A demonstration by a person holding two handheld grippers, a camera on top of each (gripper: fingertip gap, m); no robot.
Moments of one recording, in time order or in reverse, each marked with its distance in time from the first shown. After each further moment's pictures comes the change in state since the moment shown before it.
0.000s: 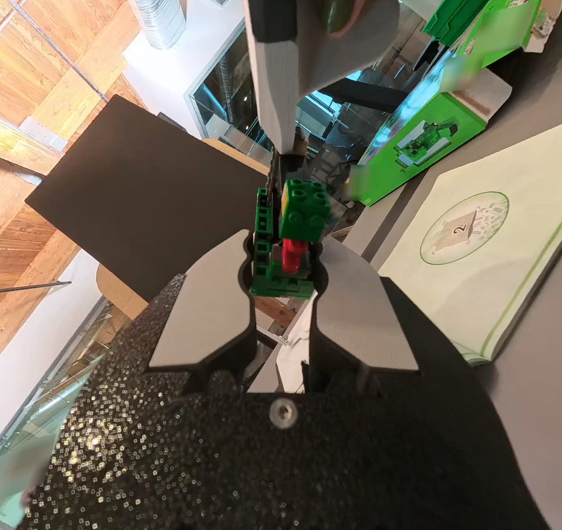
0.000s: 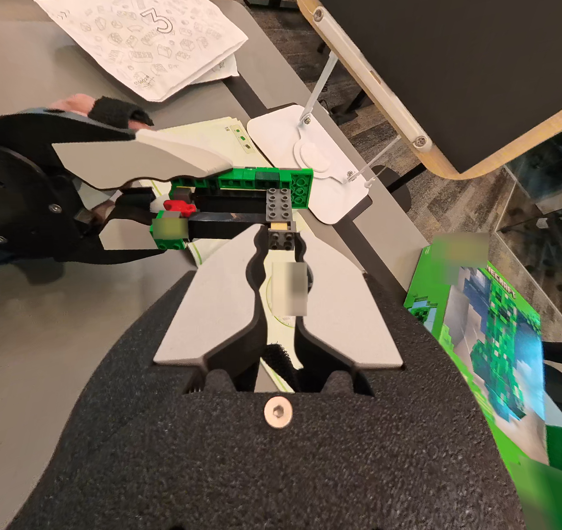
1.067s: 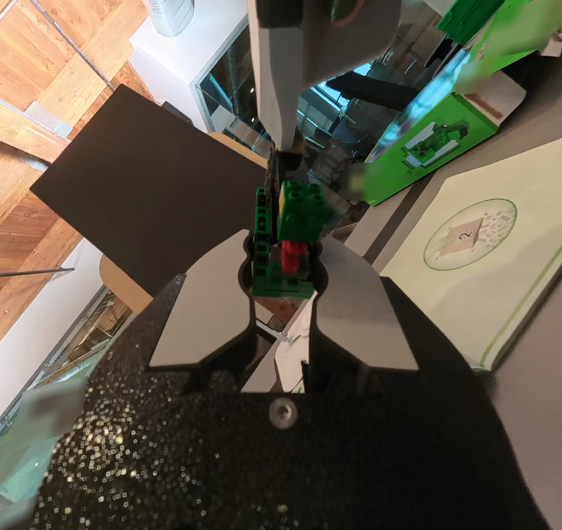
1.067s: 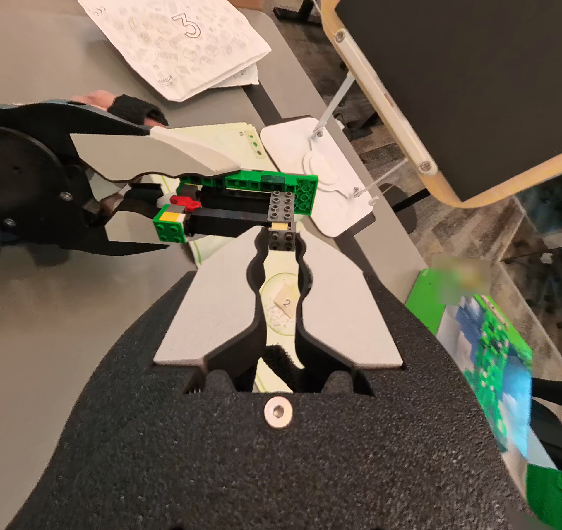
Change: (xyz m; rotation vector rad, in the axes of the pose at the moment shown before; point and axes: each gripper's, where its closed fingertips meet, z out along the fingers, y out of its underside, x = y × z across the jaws) left arm -0.005 -0.001 0.002 -0.026 -0.029 -0.033; right arm 0.002 -0.008 -0.002 0.026 -0.068 -0.087
